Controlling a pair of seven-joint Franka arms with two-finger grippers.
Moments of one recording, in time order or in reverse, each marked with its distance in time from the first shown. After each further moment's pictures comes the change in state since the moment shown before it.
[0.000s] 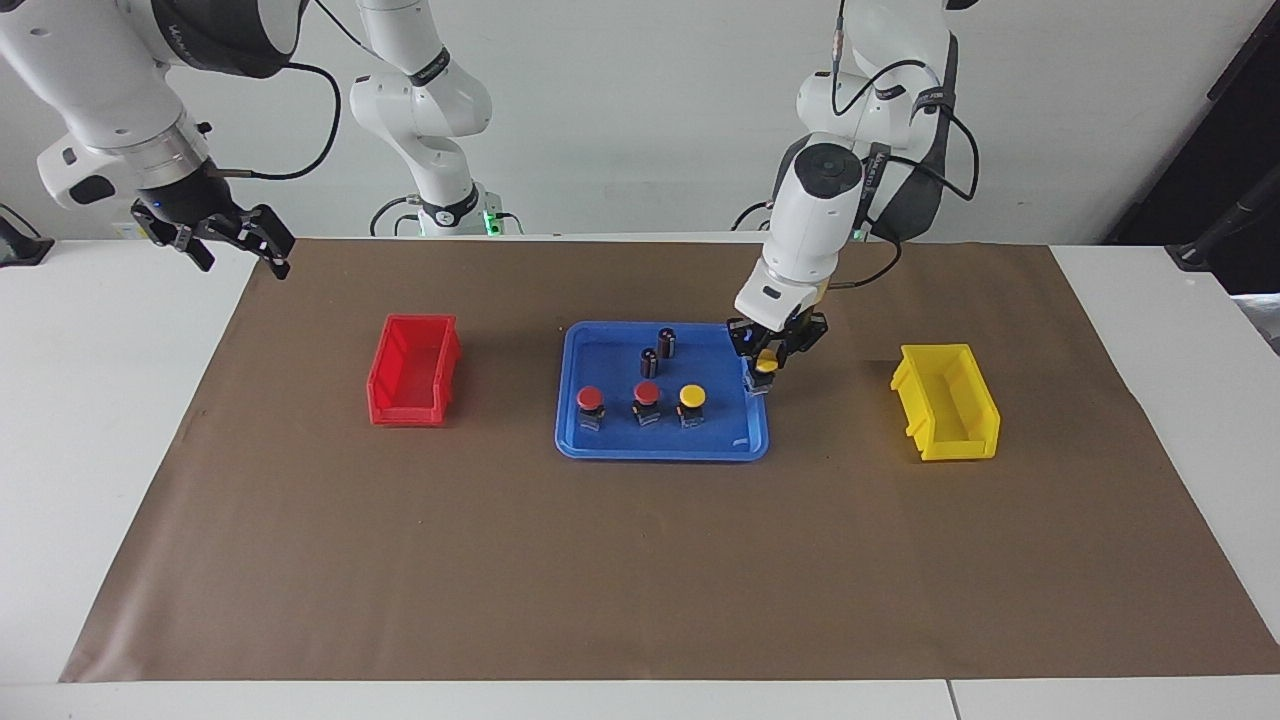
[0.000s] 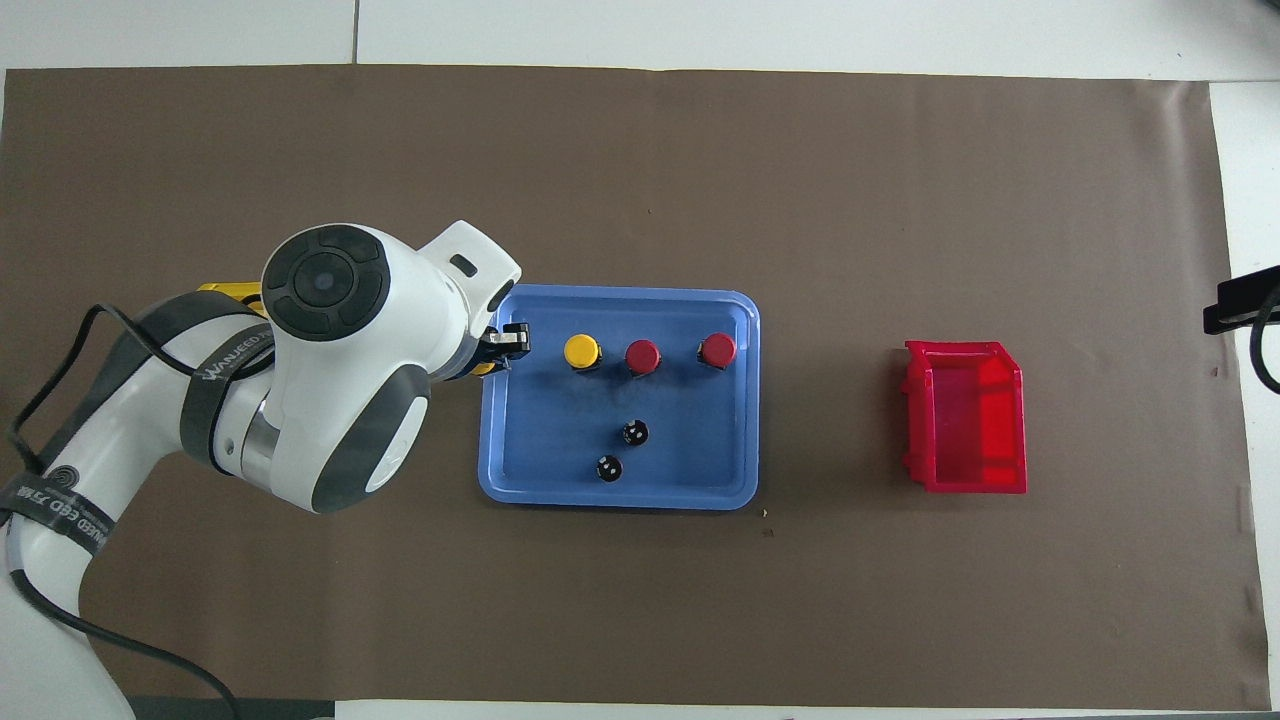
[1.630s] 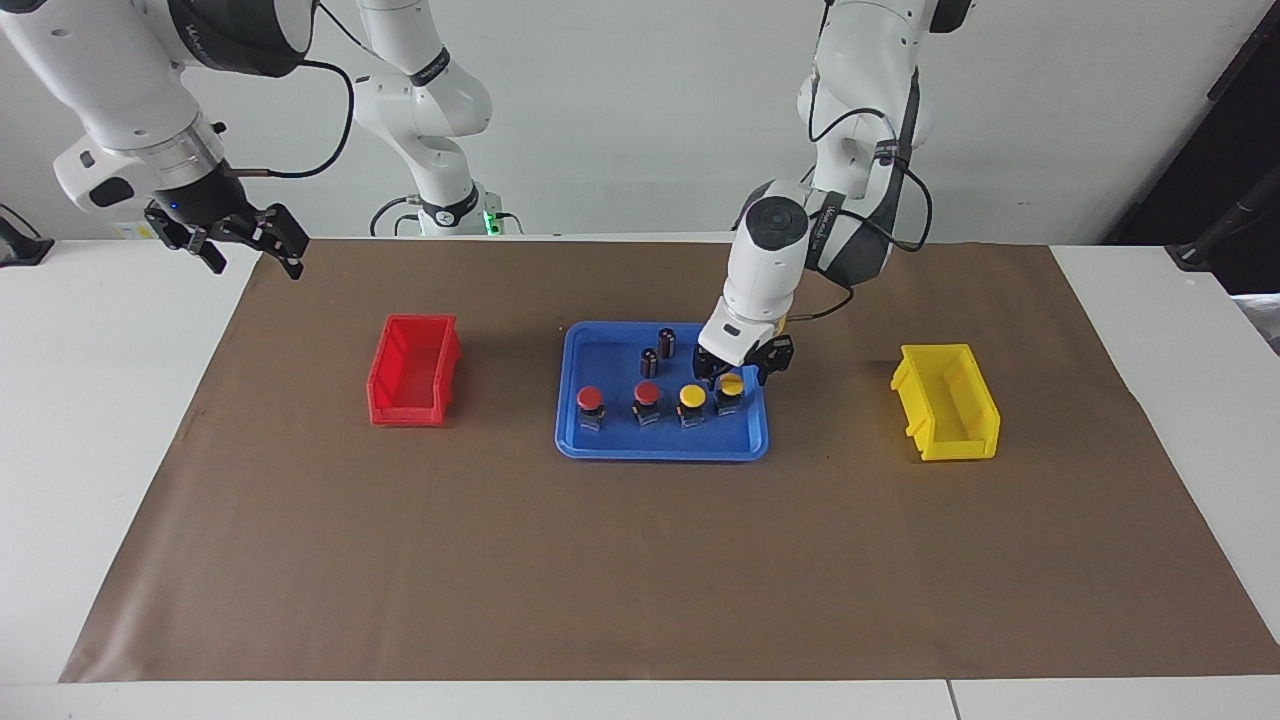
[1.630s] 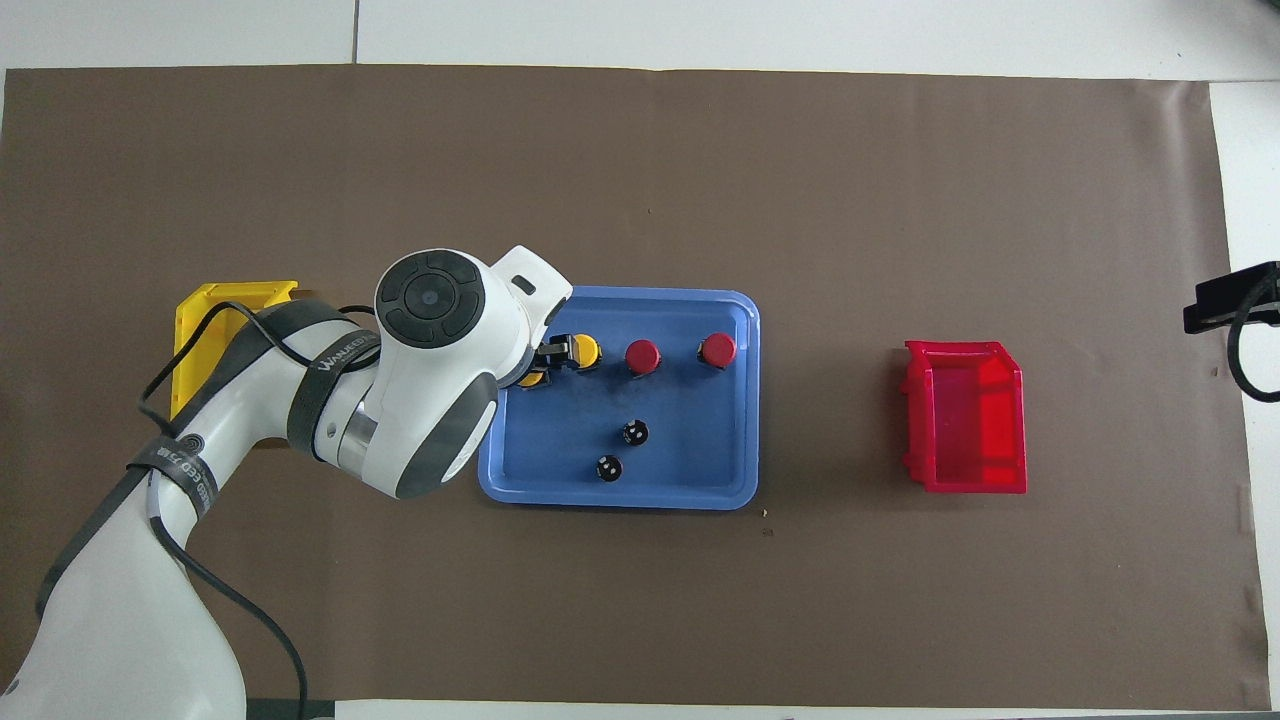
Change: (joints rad) left arm -0.048 0.097 0.017 -0.008 0.000 0.052 -0.043; right arm 0.009 0.000 0.013 0.000 0.004 0.000 -0.002
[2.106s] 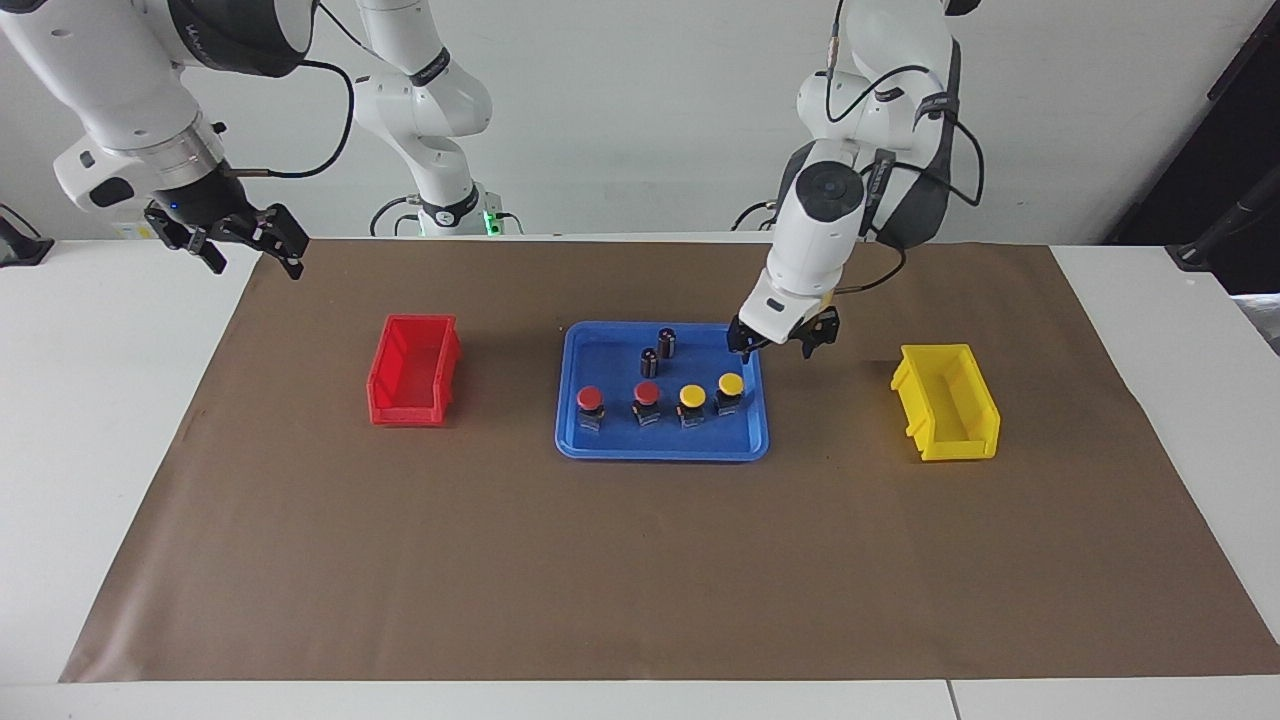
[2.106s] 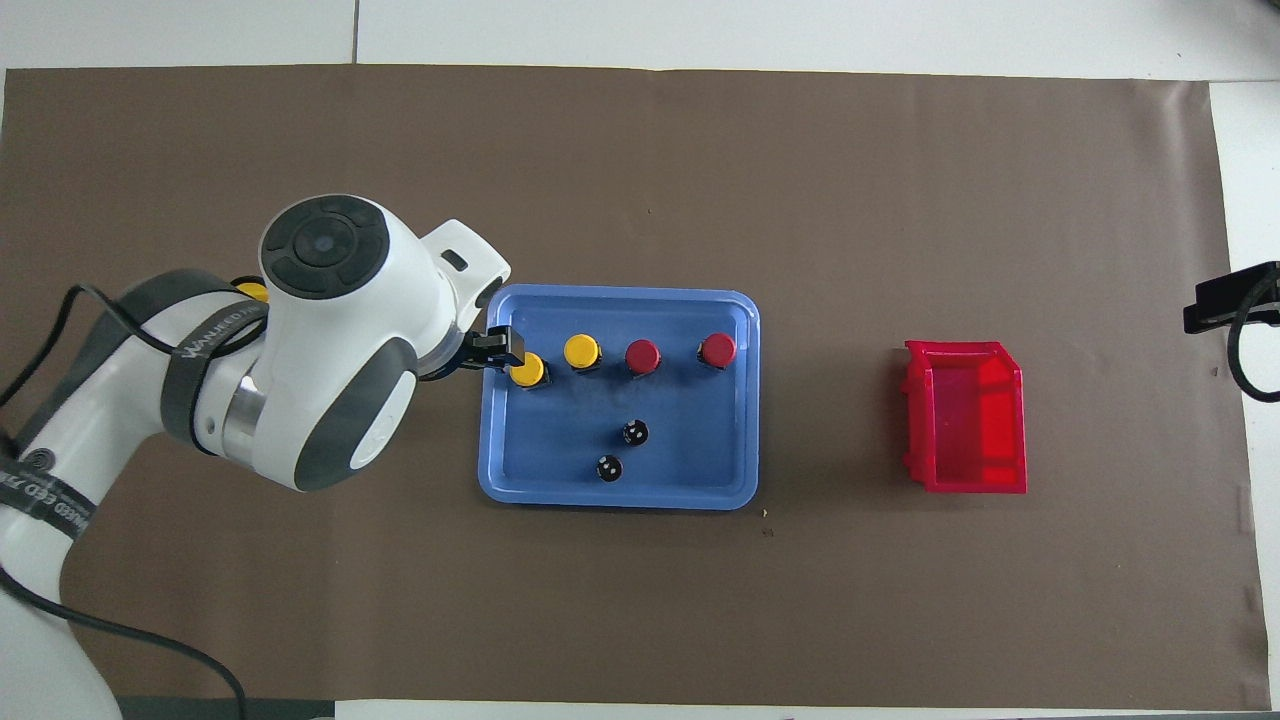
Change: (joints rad) left arm 0.077 -0.121 0.015 0.101 0.000 -0.306 0.150; right arm 0.000 0.000 0.000 0.000 0.000 0.000 0.000
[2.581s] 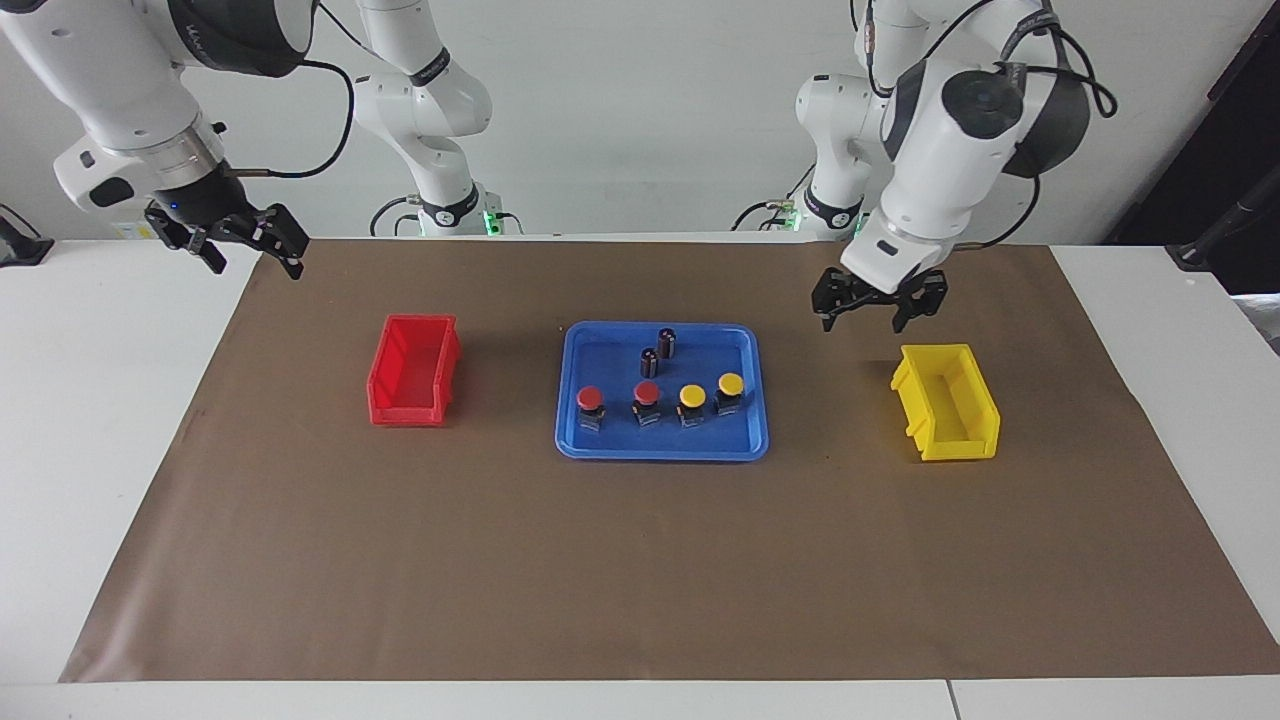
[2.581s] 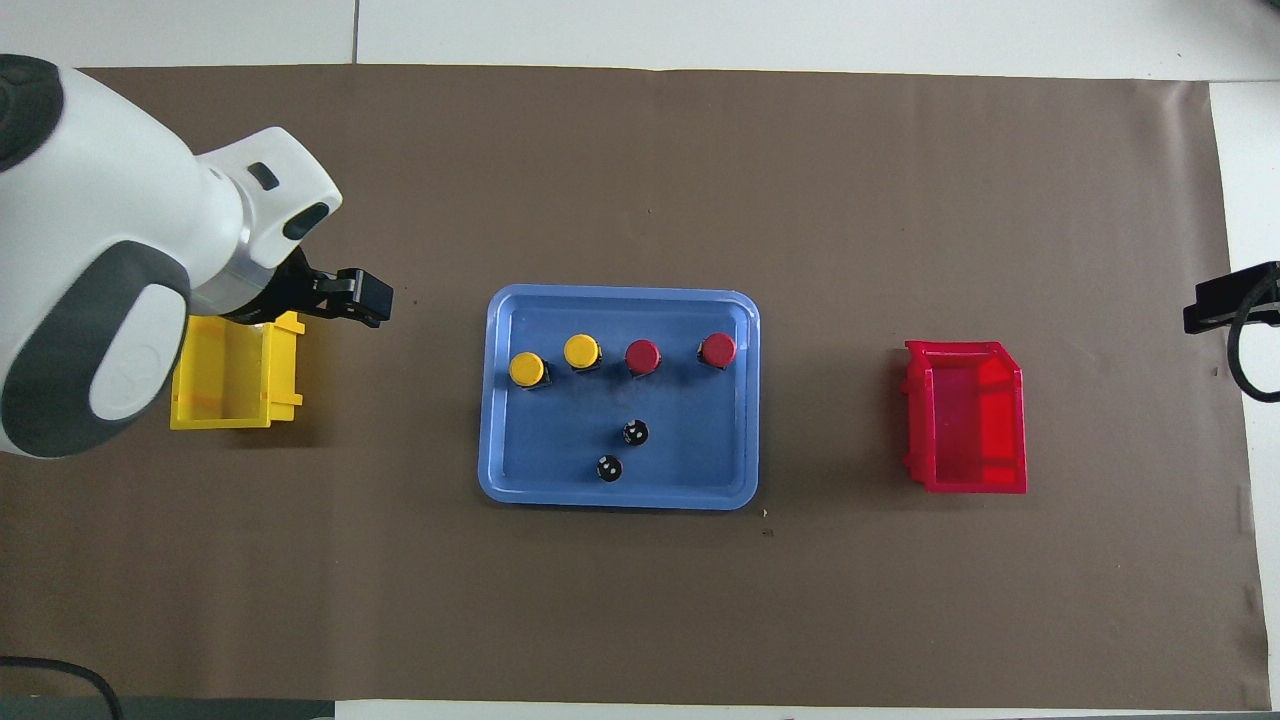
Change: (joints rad) left arm 0.207 -0.039 0.008 0.204 0.001 -0.176 0.319; right arm 0.000 0.000 0.000 0.000 0.000 0.000 0.000
